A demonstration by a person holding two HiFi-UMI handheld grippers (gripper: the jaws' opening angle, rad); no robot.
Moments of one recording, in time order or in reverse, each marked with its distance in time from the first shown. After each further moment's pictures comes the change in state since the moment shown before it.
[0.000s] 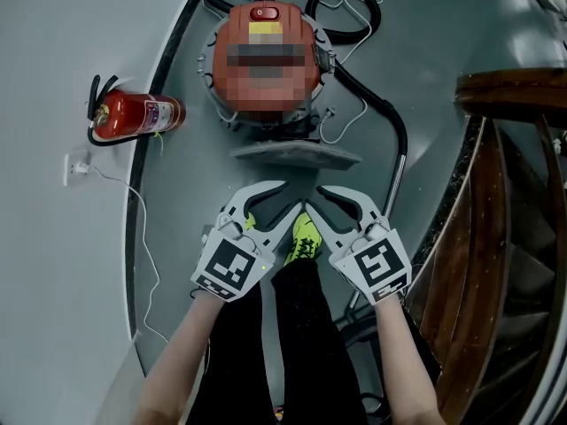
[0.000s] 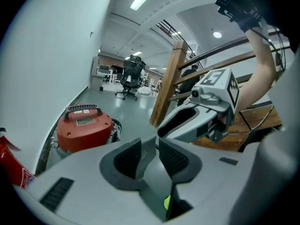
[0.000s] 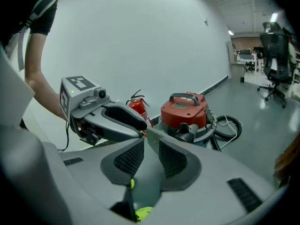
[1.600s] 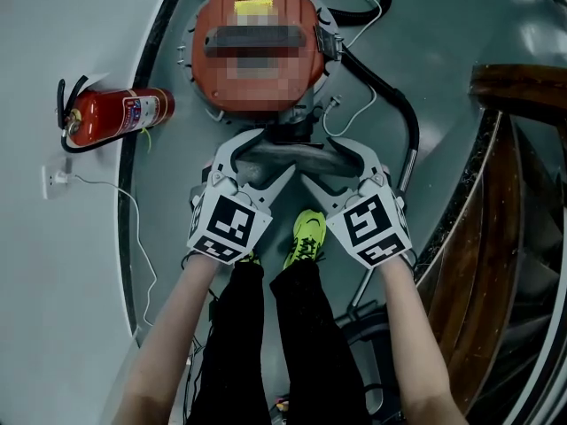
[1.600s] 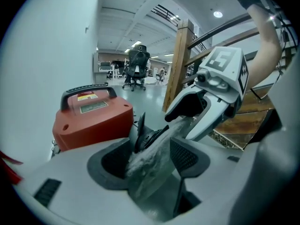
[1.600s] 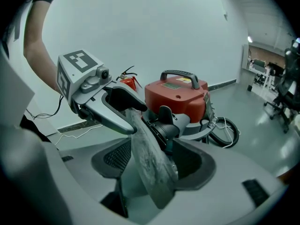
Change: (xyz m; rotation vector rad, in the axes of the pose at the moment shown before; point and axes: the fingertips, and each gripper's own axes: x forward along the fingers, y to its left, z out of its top) left arm 0.068 0.093 -0.051 0.094 0.138 0.128; right arm 0.077 -0.080 -0.036 -0.155 0.185 -0.042
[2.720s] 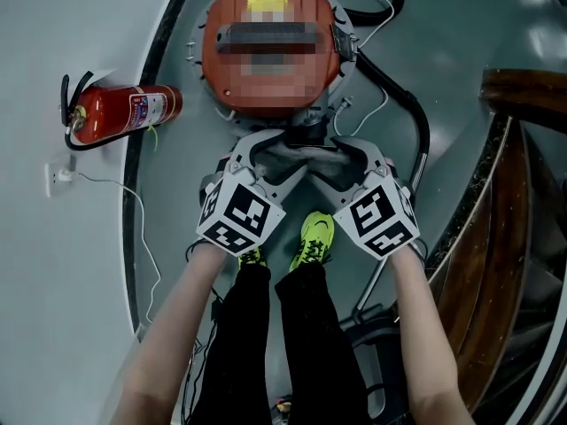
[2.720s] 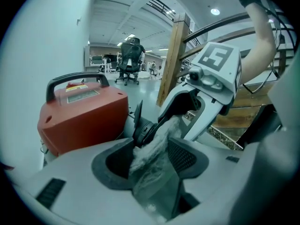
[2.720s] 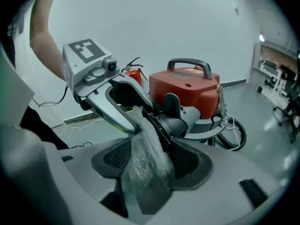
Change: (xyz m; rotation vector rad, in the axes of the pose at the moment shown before) left arm 0.019 -0.003 -0.017 0.033 0.068 -0.096; right arm 0.026 0.001 -0.015 -0.072 0.069 0.074
